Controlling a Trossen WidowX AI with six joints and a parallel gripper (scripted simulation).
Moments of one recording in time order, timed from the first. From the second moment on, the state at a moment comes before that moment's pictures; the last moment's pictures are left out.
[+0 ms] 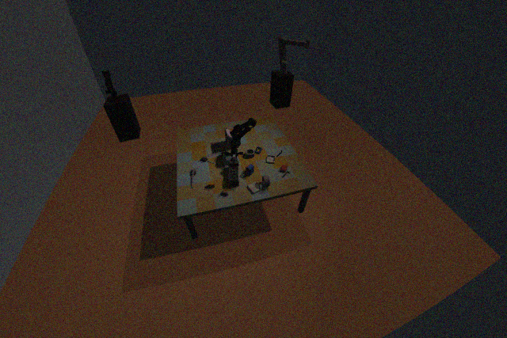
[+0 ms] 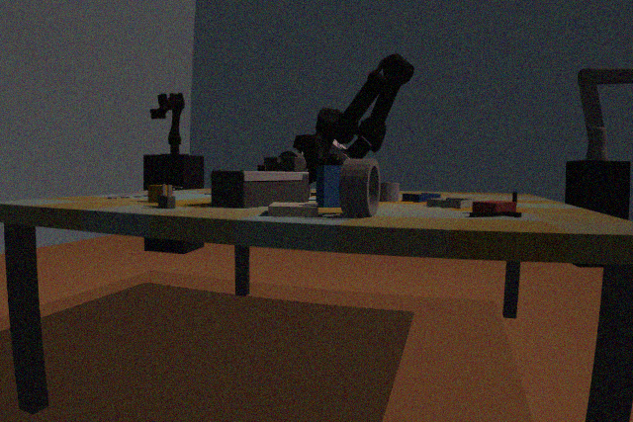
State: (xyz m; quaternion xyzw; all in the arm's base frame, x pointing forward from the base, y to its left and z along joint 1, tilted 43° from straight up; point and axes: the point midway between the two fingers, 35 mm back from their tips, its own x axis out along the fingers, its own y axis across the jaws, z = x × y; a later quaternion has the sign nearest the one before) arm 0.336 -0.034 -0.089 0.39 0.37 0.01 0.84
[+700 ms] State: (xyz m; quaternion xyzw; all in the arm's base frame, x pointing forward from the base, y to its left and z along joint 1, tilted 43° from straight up) arm 0.331 -0.045 -0.096 0.39 0.37 0.01 0.84
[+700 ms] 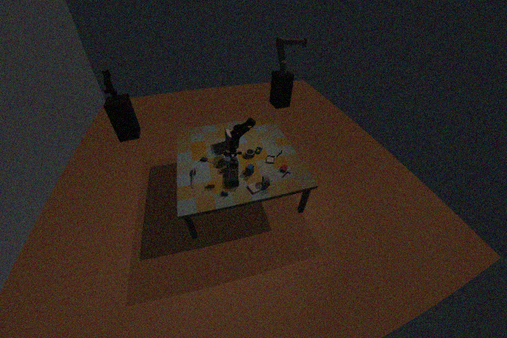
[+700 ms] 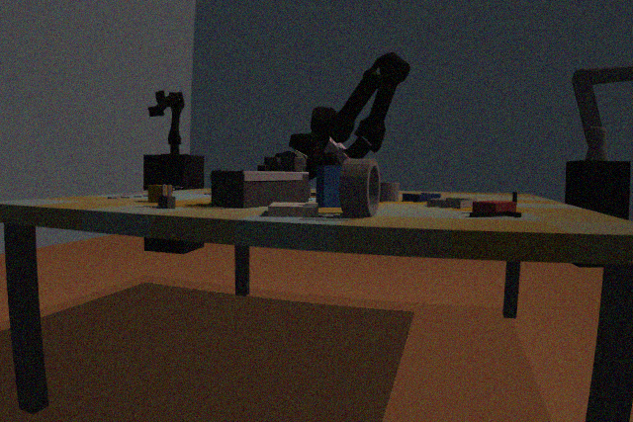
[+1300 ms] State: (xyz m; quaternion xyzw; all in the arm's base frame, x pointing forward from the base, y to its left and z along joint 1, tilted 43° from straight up) arm 0.326 -0.066 -0.093 0.39 0.37 0.00 0.84
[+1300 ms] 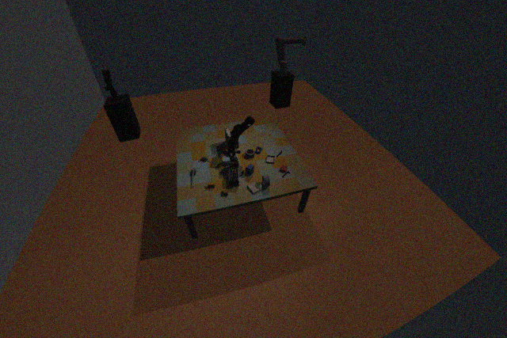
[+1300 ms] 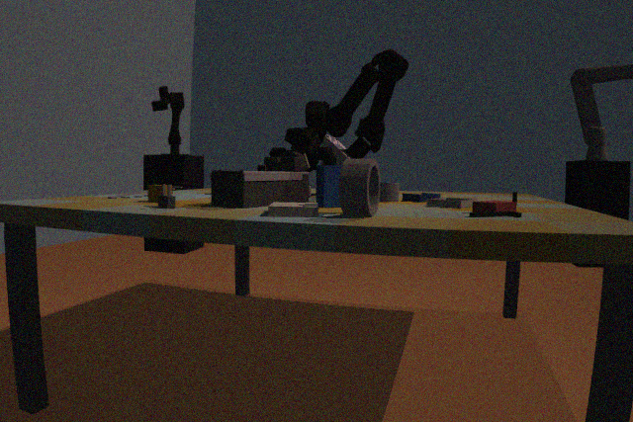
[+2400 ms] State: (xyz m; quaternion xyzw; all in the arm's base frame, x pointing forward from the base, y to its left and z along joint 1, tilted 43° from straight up) arm 0.331 -0.079 -0.047 0.39 0.37 -0.01 0.84
